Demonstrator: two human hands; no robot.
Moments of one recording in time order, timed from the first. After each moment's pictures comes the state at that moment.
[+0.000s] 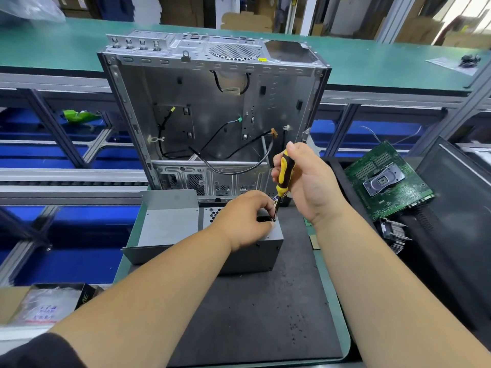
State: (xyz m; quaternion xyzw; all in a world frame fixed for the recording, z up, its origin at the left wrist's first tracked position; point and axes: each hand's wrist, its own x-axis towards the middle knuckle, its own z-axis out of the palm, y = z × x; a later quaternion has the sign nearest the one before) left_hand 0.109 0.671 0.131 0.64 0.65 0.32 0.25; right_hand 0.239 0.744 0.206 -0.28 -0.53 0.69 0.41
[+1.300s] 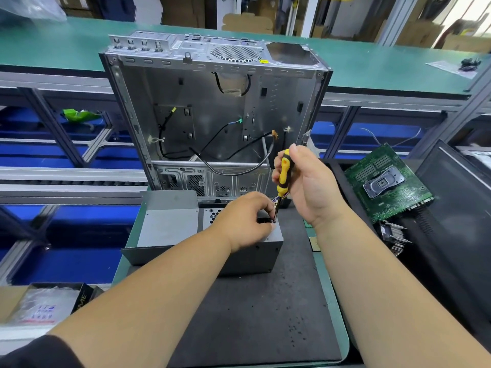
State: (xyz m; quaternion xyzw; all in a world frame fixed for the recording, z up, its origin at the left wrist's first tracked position) left_hand 0.109 0.673 0.132 0.64 0.65 0.33 0.26; right_hand 0.238 0.747 0.203 -0.26 -0.53 0.69 0.41
